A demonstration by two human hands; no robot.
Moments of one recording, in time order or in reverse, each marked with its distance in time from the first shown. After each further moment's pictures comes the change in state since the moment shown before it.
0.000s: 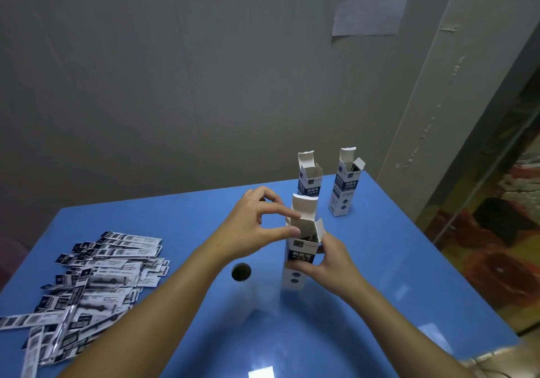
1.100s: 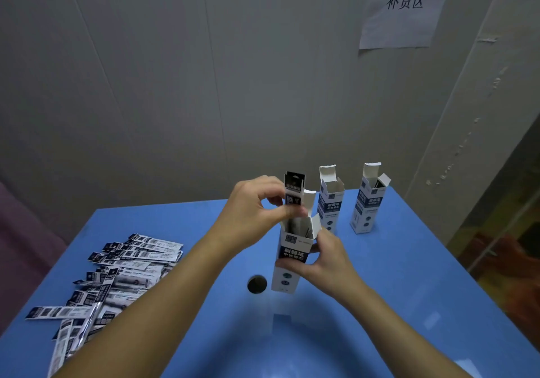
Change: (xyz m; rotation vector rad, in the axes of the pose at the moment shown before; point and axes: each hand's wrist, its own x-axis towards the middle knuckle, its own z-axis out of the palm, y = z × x) left_hand 0.008 0.036 -0.038 -0.084 0.264 0.064; right_hand 0.025 -0.050 0.012 0.036 -0.018 -0.197
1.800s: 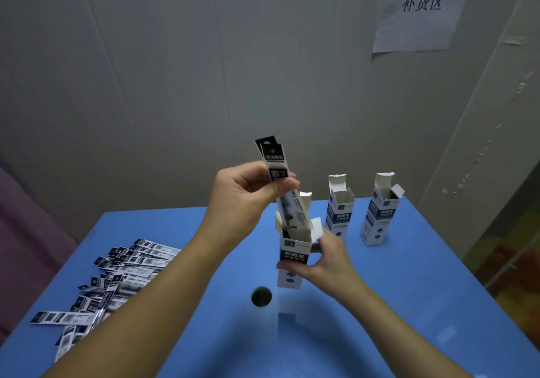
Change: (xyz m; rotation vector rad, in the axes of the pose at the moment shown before) left_hand 0.018 0.018 -0.015 -0.458 0.249 -0.093; right_hand 0.032 0.020 0.004 0.067 -0.026 -0.035
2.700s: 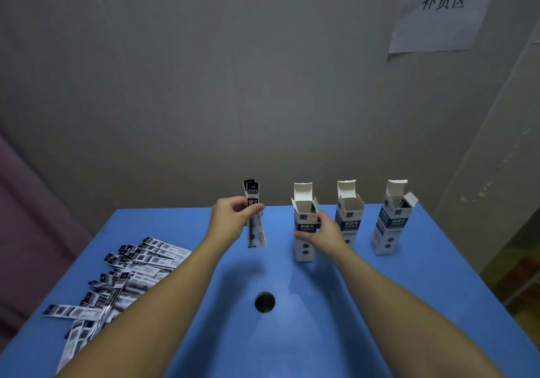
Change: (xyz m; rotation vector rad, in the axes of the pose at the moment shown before) left_hand 0.032 -0.151 -0.054 0.356 0.161 -0.415; right_hand 0.097 0.108 0.012 0.002 0.005 0.454
